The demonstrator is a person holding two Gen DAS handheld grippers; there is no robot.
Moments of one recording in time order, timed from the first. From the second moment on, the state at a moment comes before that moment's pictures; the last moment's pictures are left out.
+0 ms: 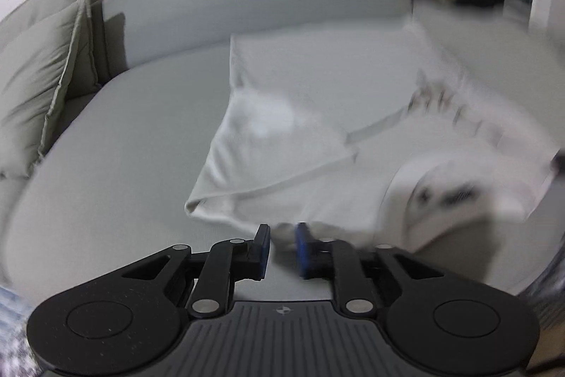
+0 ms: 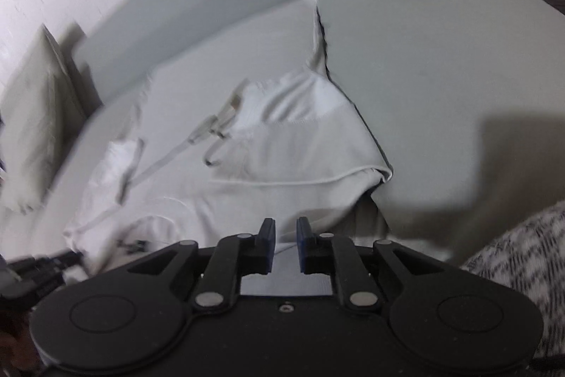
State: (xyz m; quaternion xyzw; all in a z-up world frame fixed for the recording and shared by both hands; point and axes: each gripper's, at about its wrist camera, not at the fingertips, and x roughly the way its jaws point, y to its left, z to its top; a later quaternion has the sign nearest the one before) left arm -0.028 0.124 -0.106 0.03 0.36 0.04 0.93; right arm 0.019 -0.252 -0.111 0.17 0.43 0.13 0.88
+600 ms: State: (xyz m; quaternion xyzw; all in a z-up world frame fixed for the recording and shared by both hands) left arm 0.028 0.152 -0.115 0.04 0.38 0.16 0.91; right arm 0.070 -0.248 -0.132 0.11 0.46 0.01 0.88
